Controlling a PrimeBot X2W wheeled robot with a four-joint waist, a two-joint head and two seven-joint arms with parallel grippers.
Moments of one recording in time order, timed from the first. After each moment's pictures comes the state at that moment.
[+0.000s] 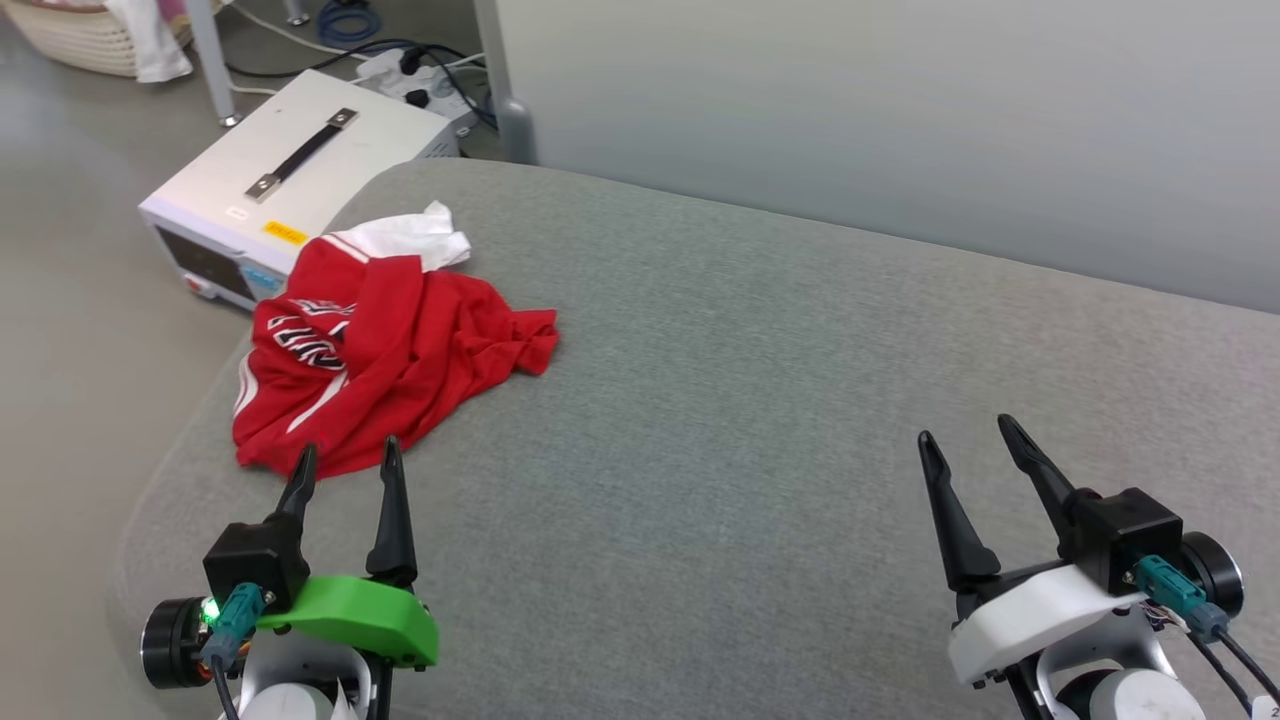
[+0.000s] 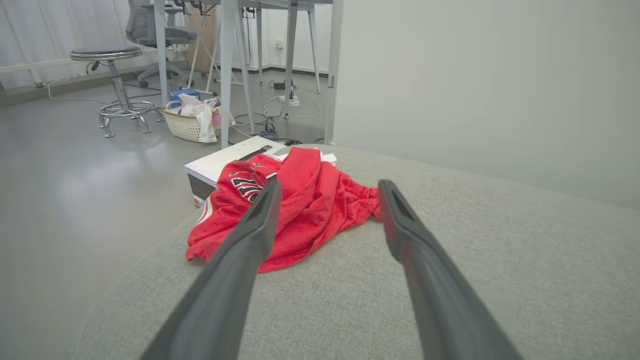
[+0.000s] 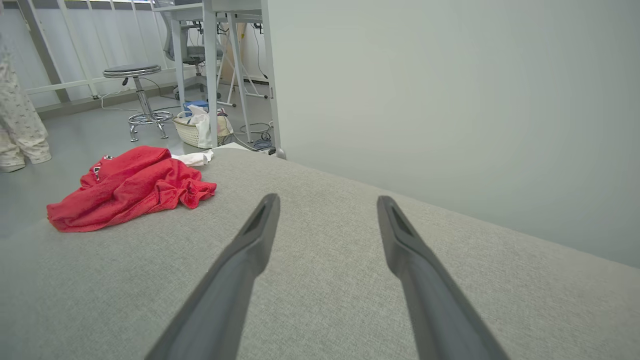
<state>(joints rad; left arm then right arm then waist) -0.03 0.06 0.04 0.08 -0.13 -0.03 -0.16 0.01 -0.05 0.09 -0.09 0.08 0.13 -0.04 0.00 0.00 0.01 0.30</state>
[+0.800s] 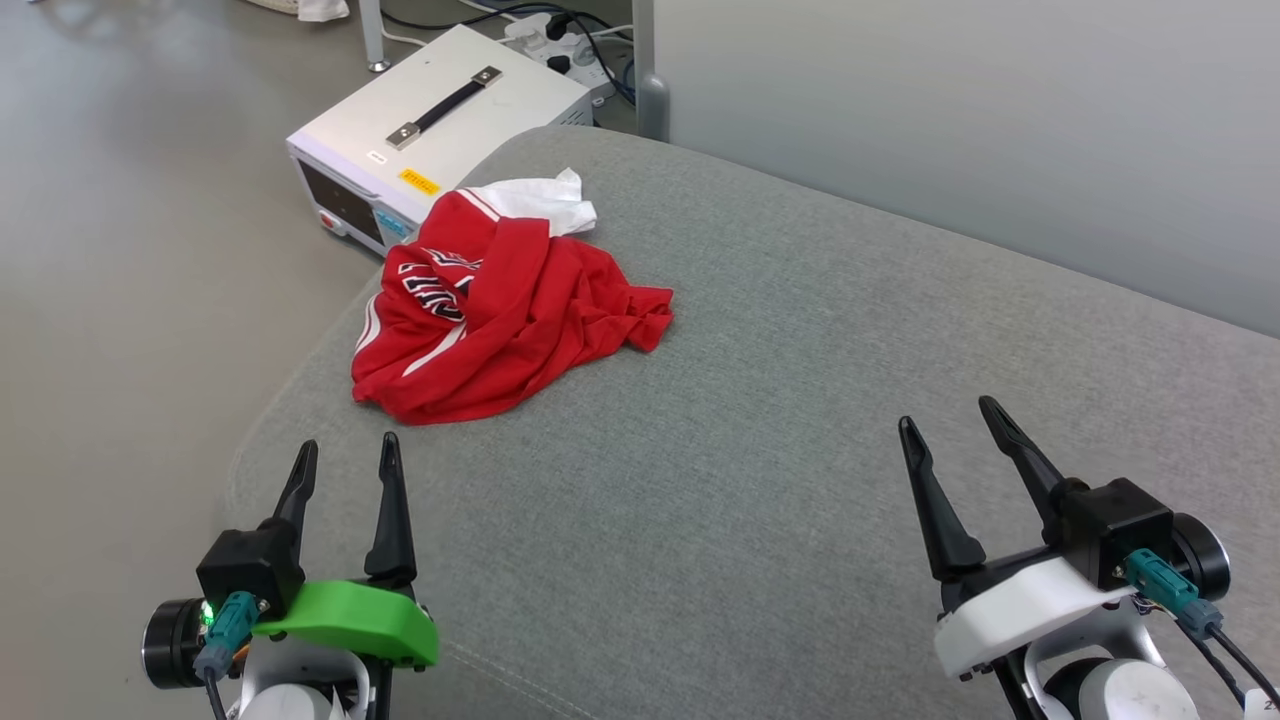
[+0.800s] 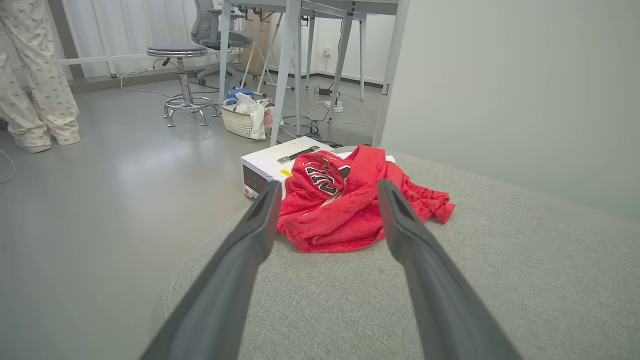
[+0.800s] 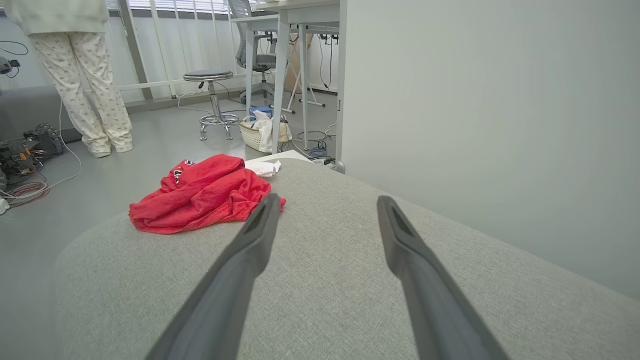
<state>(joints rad) -0.03 0.06 0.04 0.10 -0.15 -0.05 -0.20 0.00 -0.05 0.13 -0.12 0.09 0.13 -0.05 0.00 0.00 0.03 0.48</state>
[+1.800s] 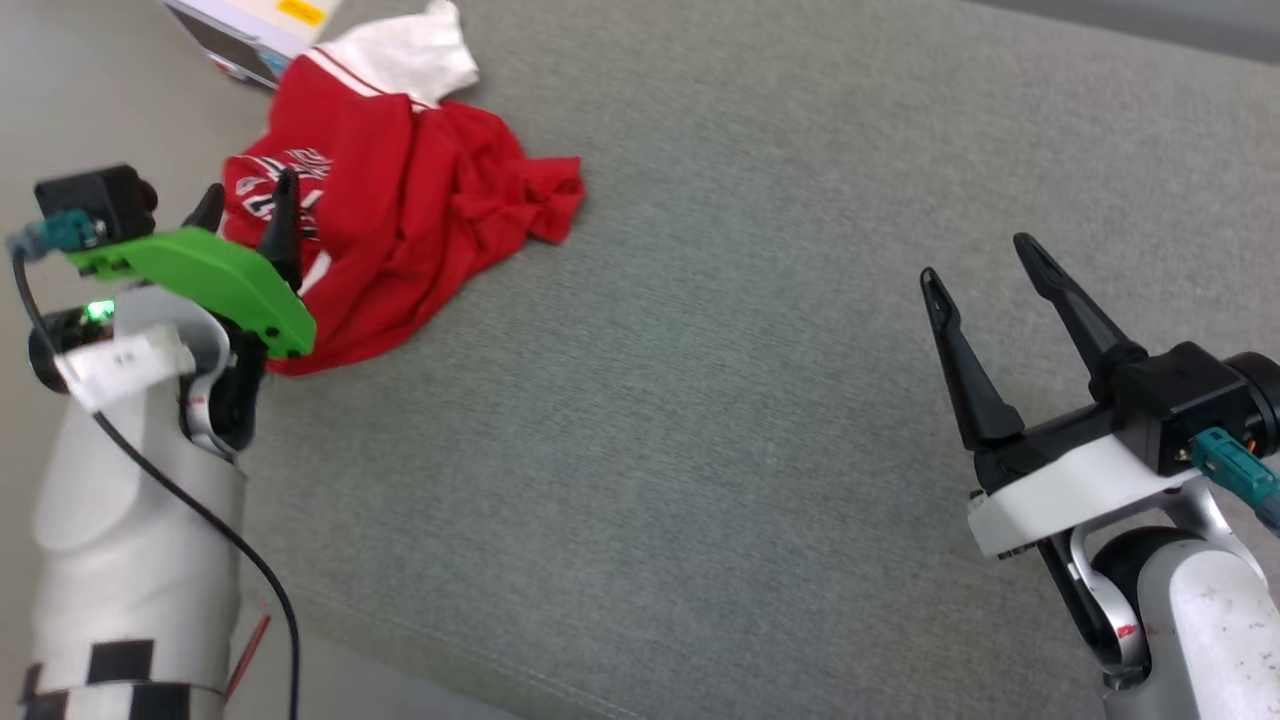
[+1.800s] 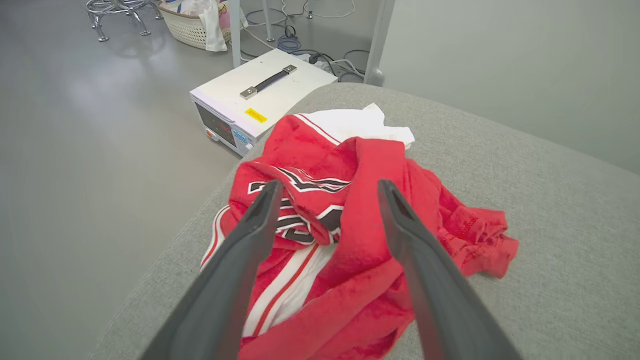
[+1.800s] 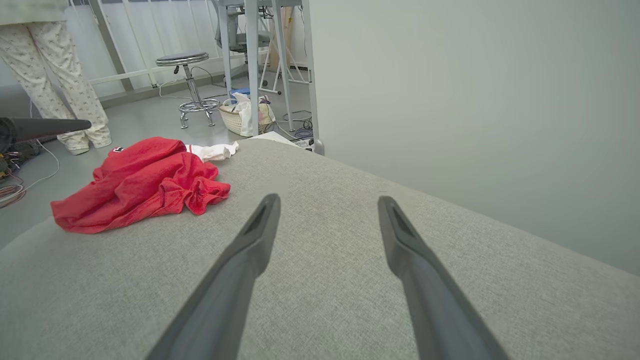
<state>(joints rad) -0.68 0.25 0.04 0.60 -0.42 -0.12 0.07 -0.20 -0.15 0.17 -0.26 0.11 0.13 0.06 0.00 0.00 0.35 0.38</state>
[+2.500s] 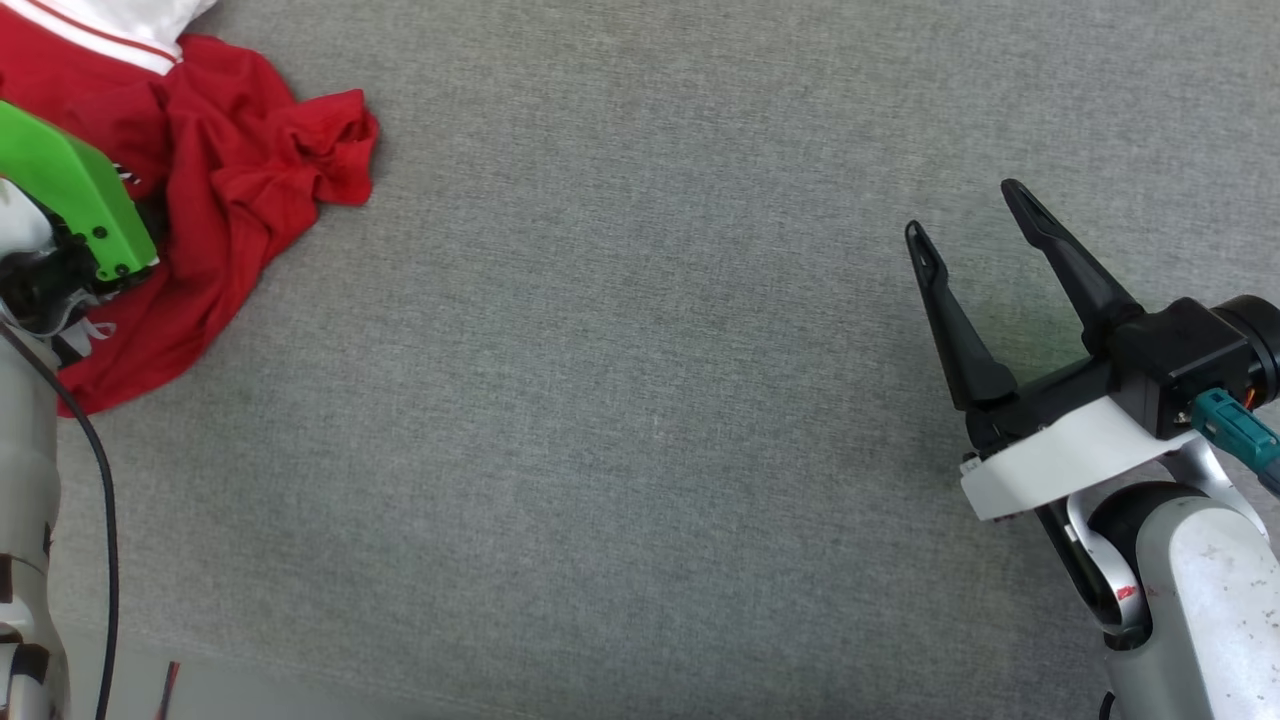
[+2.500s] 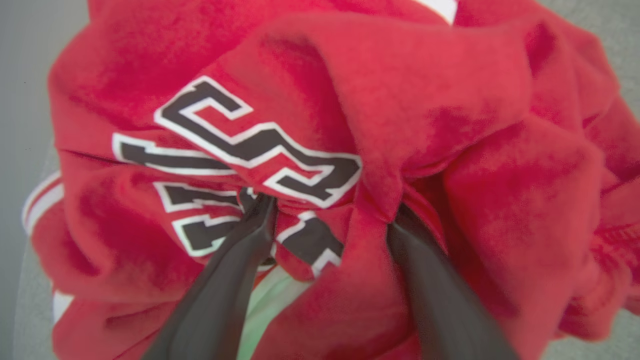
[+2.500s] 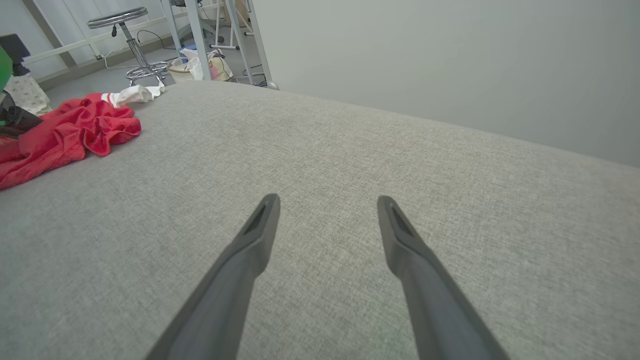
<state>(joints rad) -1.01 0.46 -0.10 1.00 -0.62 -0.13 0.58 -0.29 -0.19 0.22 -0.24 0.13 0.13 0.05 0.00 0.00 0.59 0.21</state>
